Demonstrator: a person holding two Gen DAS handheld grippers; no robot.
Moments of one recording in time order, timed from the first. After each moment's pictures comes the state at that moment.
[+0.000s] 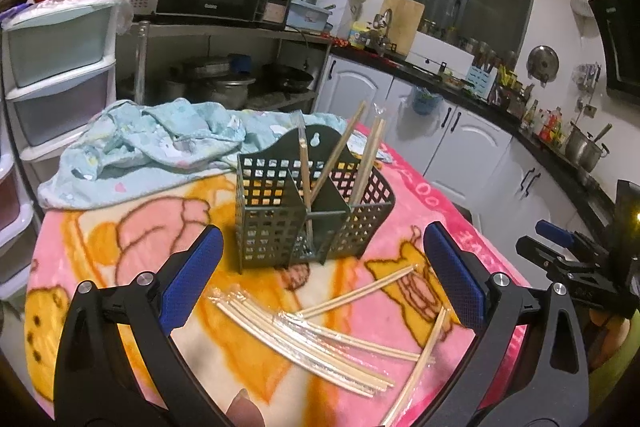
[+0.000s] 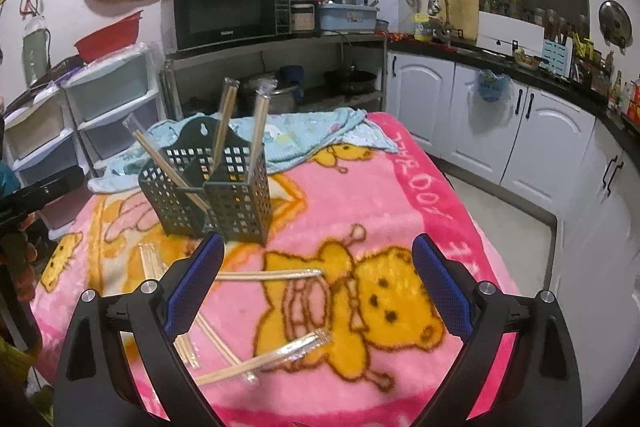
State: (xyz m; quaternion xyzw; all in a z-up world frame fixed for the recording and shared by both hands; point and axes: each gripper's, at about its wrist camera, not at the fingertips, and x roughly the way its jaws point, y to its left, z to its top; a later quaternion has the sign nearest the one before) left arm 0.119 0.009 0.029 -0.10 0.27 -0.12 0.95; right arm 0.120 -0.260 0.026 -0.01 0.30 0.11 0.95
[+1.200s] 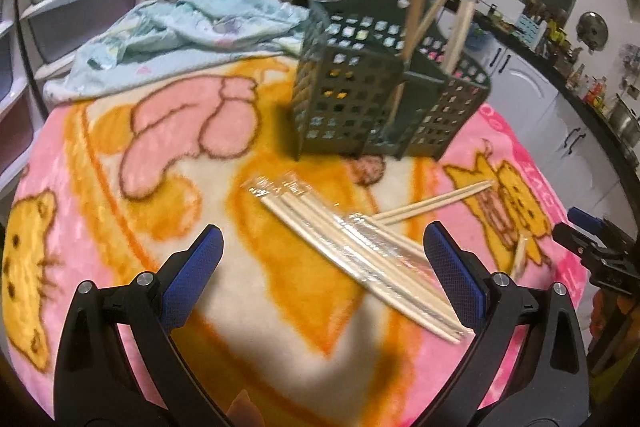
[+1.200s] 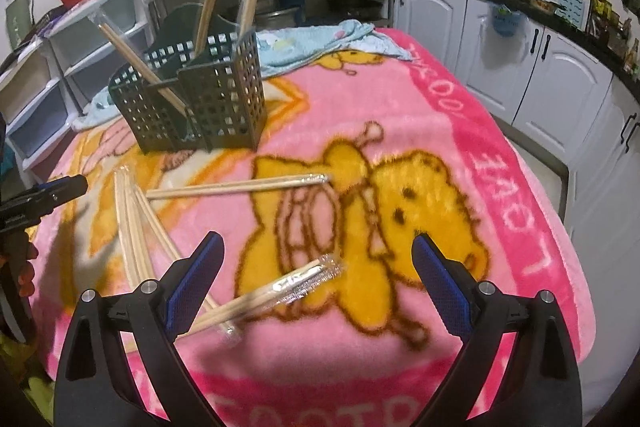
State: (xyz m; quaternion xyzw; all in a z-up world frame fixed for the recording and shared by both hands) left arm 0.136 0.037 -0.074 -0.11 0.41 -0.06 0.90; right arm 0.138 -0.250 -0.059 -0.02 0.42 0.12 0.90
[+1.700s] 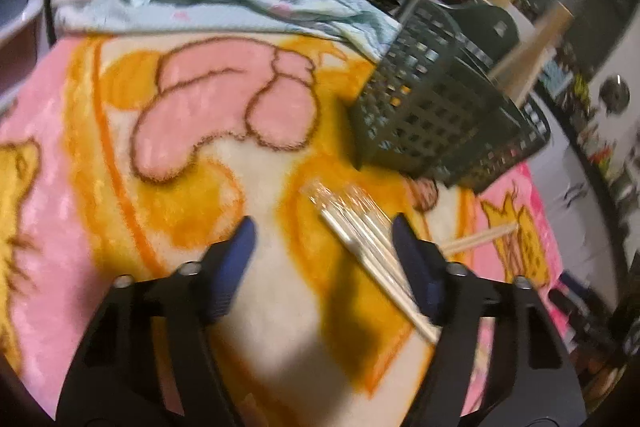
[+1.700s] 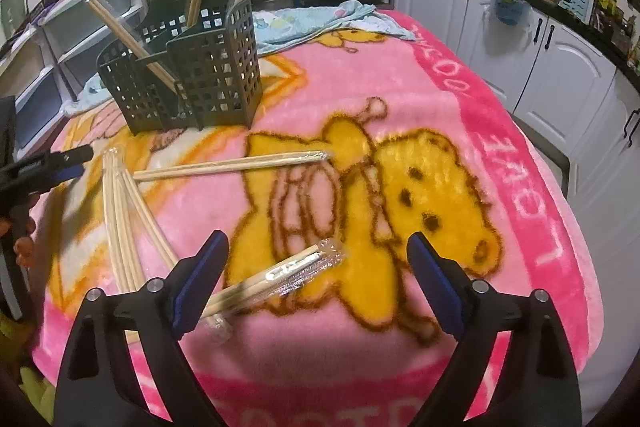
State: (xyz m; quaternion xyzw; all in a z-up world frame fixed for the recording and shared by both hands) left arm 0.162 0.089 -0.103 -0.23 0.42 -0.03 0.88; right arm 0.144 -0.247 -0.078 -0.03 0.44 0.12 0.89
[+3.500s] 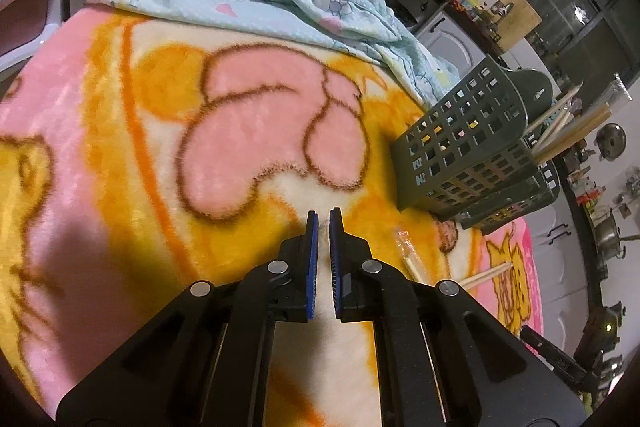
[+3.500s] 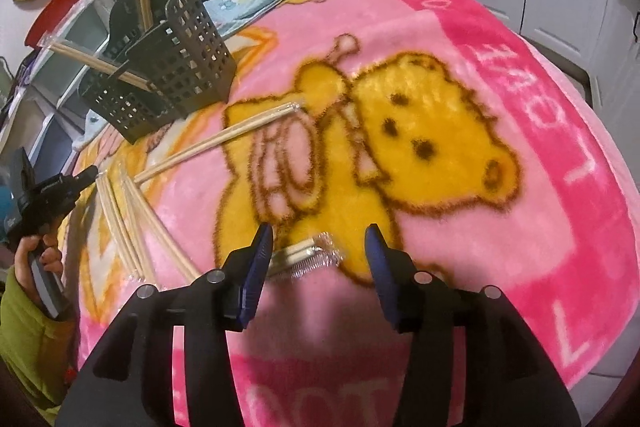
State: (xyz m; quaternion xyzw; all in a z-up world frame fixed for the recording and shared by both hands) left arm 0.172 0.138 -0.107 -0.29 0.42 -0.03 0.86; right arm 0.145 -0.282 -0.102 0.09 0.51 0.12 0.85
